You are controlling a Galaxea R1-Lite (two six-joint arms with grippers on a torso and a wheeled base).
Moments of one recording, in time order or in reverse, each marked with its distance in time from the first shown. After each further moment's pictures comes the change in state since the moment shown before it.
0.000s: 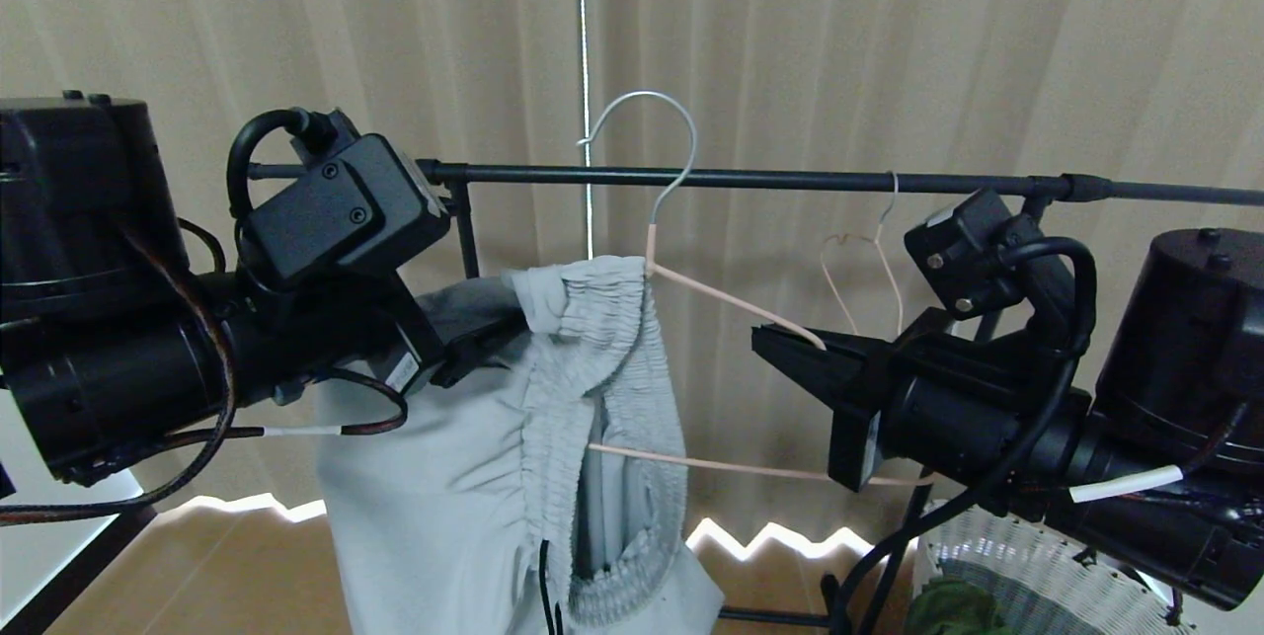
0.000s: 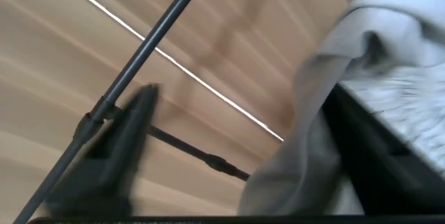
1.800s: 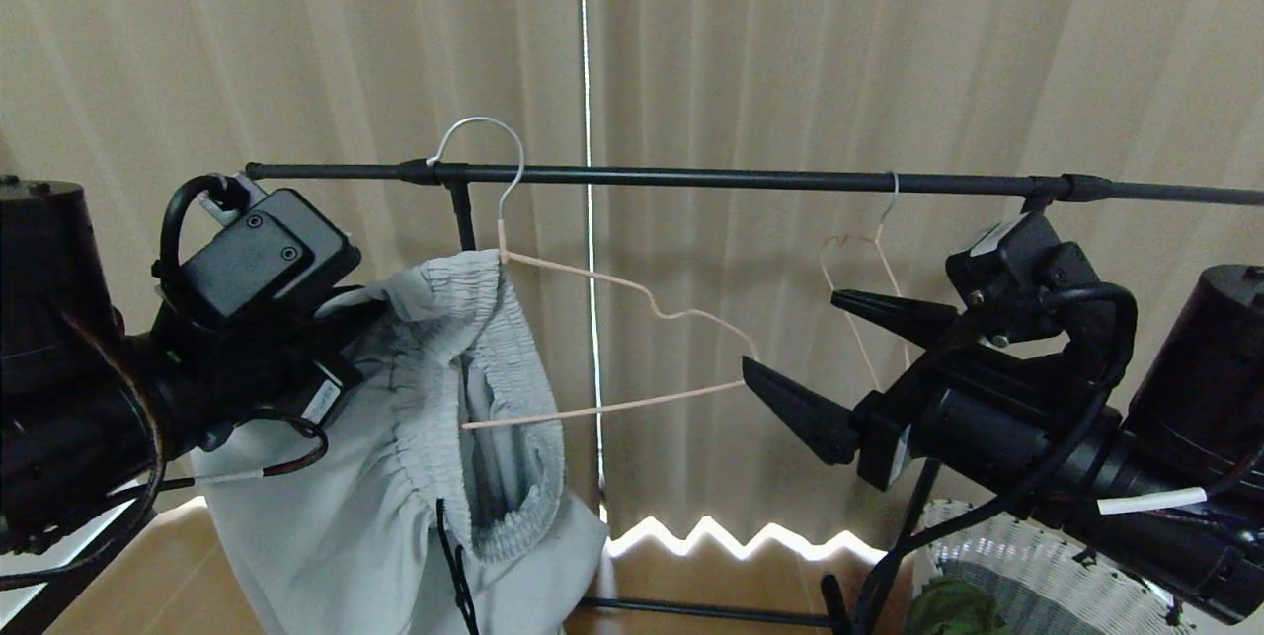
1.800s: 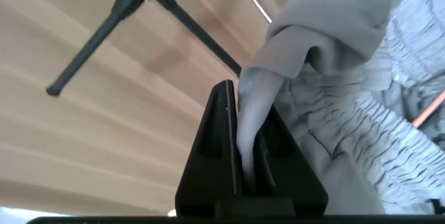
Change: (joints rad) left arm 0.111 -0.082 0.156 0.000 0.258 -0.104; right arm -0.069 -0.007 0.122 -0.175 0.001 -0.113
